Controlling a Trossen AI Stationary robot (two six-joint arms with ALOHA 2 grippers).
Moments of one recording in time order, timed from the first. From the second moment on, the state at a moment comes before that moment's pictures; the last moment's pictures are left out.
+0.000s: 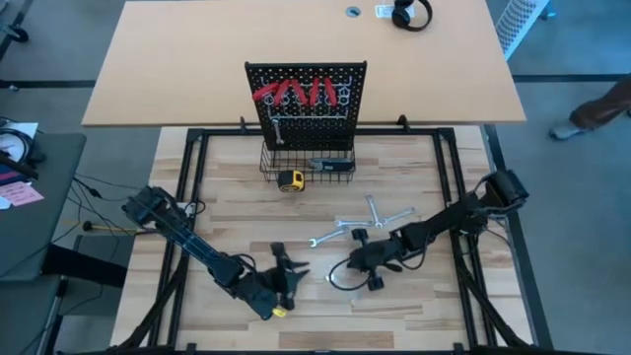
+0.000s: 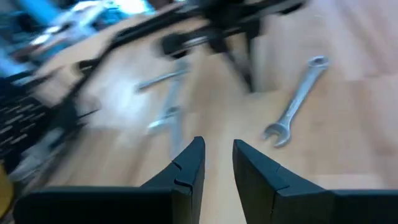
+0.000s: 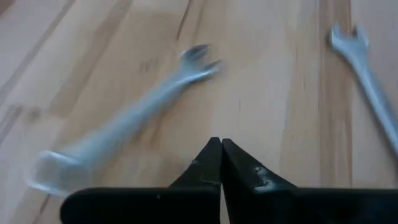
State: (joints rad) left arm -0.64 1.81 0.94 0.25 -0.93 -0.09; right arm 0.37 1.69 0.67 0.23 0.10 0.06
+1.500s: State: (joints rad) left arm -0.59 1.88 1.09 0.03 -0.65 -0.14; right arm 0.46 2.13 1.12 0.09 -0.32 -0.43
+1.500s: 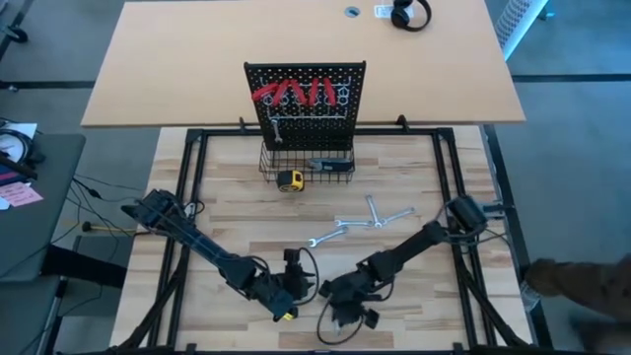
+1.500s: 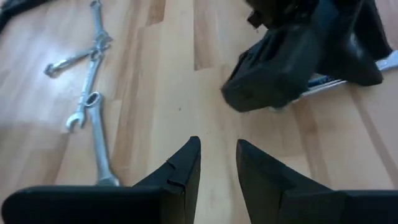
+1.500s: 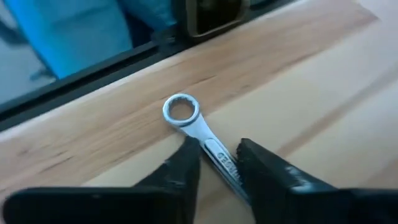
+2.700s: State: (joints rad) left arm -0.77 1.70 1.09 -0.48 -1.05 -0.55; right arm 0.40 2.02 0.88 0.60 0.05 0.05
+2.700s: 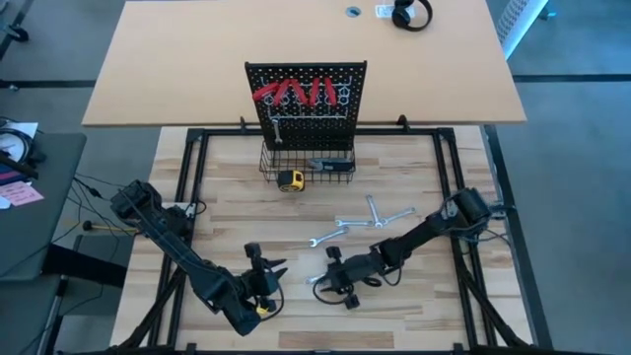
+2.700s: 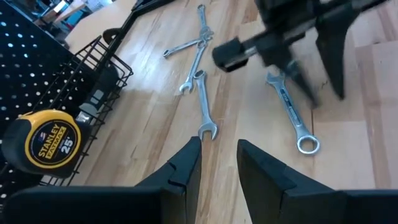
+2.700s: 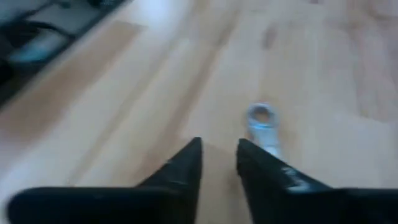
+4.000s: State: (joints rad) left arm -0.73 1.70 0.84 0.14 -0.94 -0.39; right arm 0.37 2.05 0.93 0.42 0.20 0.05
